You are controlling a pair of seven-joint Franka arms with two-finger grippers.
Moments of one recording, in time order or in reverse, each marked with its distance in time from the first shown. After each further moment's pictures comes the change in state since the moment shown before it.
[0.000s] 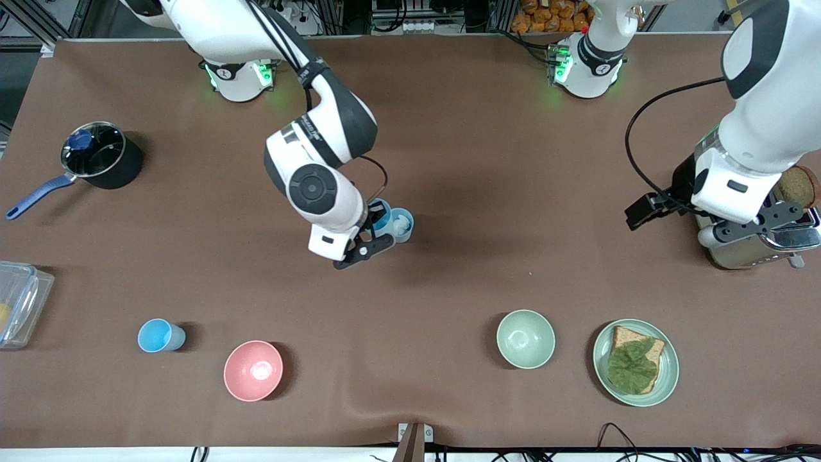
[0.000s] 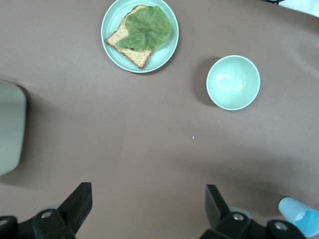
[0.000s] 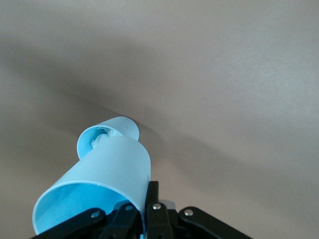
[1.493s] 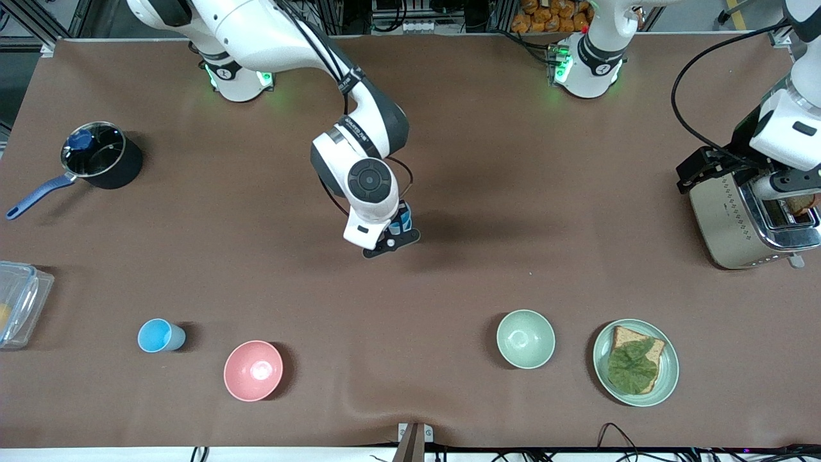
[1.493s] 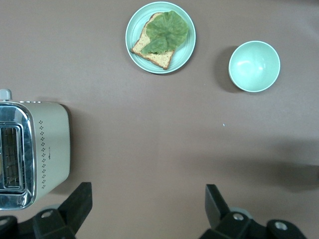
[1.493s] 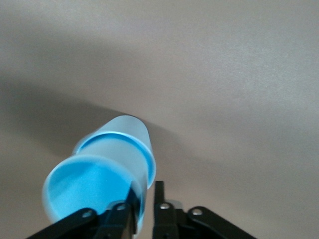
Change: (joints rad) left arm -0.076 -0.145 0.181 -0.064 0.000 -0.056 0.266; right arm 0.086 0.062 -0.001 -0.028 -0.078 0.075 0.175
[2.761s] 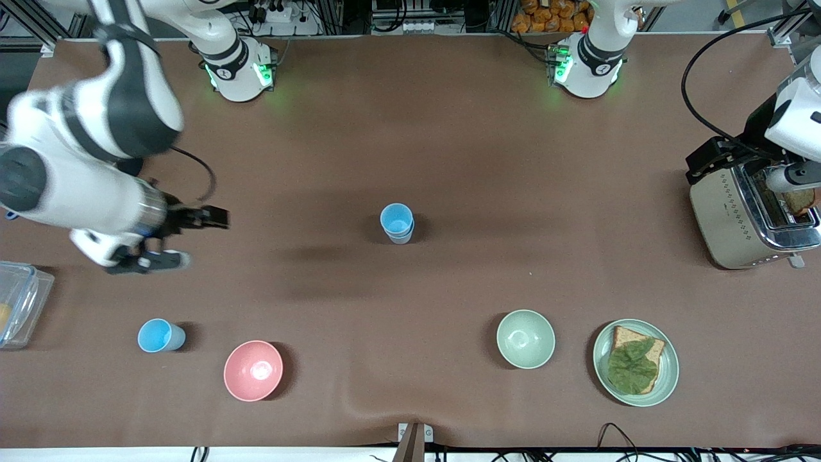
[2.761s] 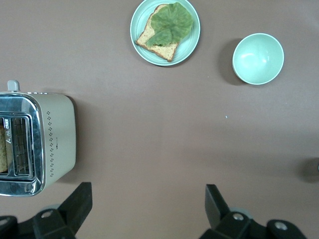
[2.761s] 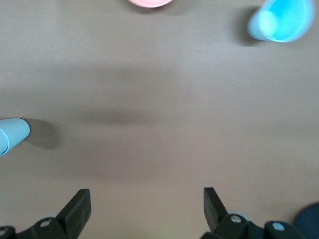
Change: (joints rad) left arm 0.002 0.014 0.009 0.049 0.000 -0.070 0.004; right arm -0.542 -0.466 -0.034 -0.129 -0.001 -0.333 -0.231
